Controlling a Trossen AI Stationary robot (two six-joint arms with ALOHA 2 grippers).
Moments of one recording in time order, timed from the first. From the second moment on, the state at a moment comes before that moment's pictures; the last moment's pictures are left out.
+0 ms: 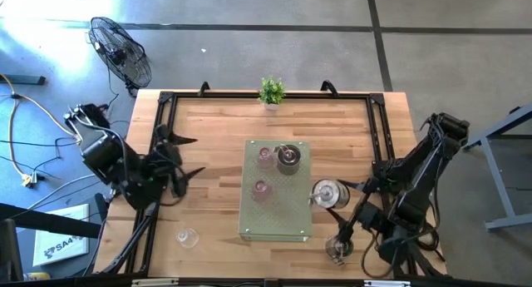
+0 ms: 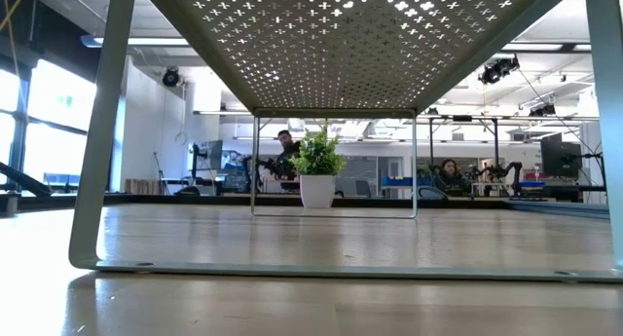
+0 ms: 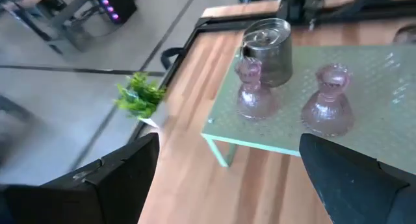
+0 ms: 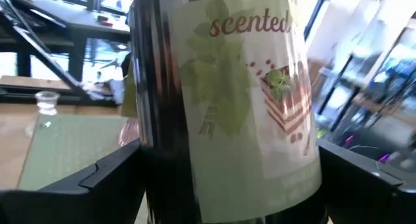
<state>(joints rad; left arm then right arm) -0.75 1.15 1.51 -1.36 -1.00 -0.67 1.00 1.33 0.94 -0.34 1.53 0.48</state>
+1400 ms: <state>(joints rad) -0.84 0.72 0.88 -0.54 -0.79 -0.24 0.54 1.21 0.45 0.56 0.56 0.21</state>
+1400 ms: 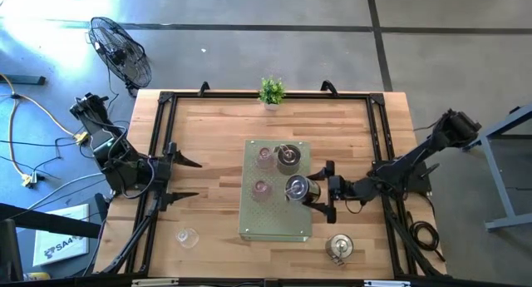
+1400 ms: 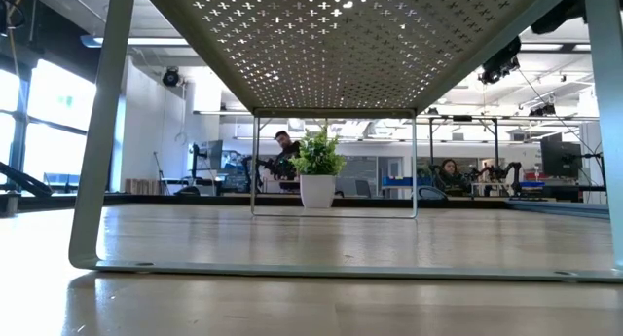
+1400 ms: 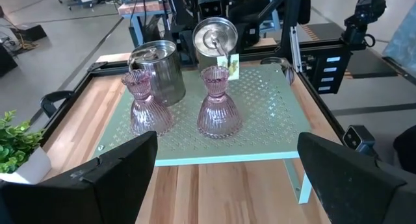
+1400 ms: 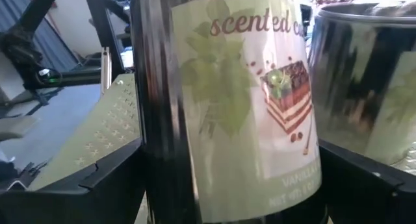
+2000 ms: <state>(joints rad) -0.84 0.73 0.88 -0.55 -0.77 -0.24 0.41 1.34 0.45 0.70 0.37 0.21</state>
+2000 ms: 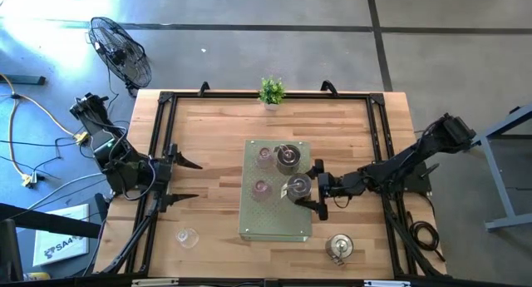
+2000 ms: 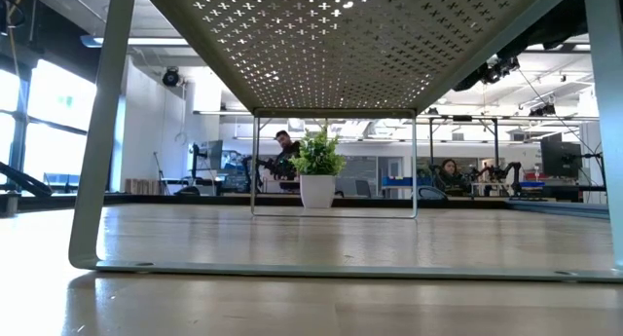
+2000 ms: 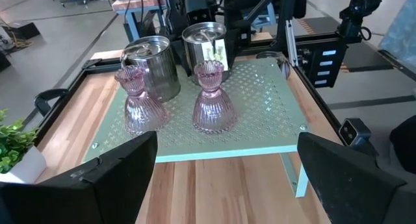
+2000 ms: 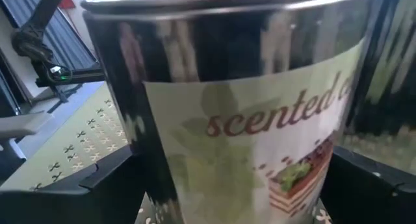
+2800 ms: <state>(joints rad) -0.84 0.76 0.87 -0.55 -0.78 -0.23 0.36 1.34 0.48 0.67 0.32 0.23</state>
